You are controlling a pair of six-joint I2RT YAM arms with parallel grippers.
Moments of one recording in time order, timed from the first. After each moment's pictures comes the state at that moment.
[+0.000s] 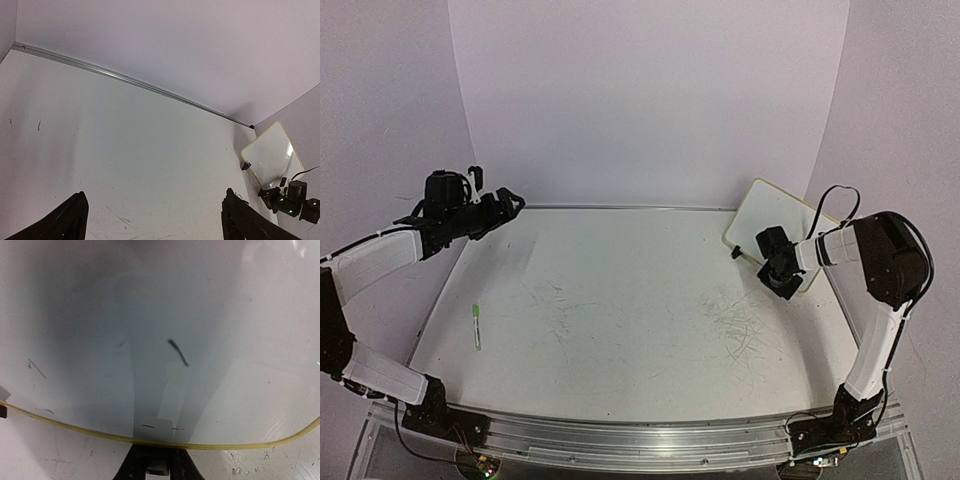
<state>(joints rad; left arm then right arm) -0.19 1.30 0.95 -0.05 0.23 -0.54 0.28 1.91 1.05 -0.25 0.51 0.99</state>
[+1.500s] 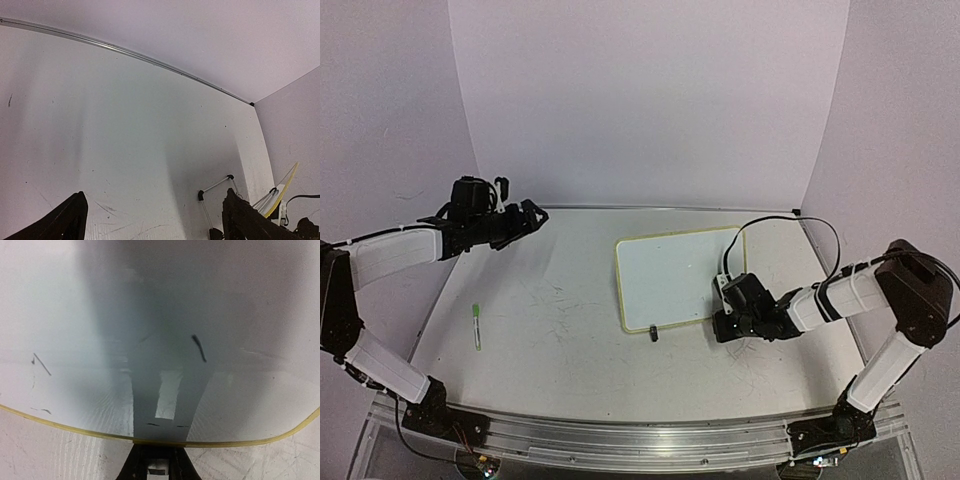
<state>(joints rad) -0.31 1.41 0.97 -0.04 0.21 -0.57 0.75 1.64 0.66 0.06 0.24 0.38</state>
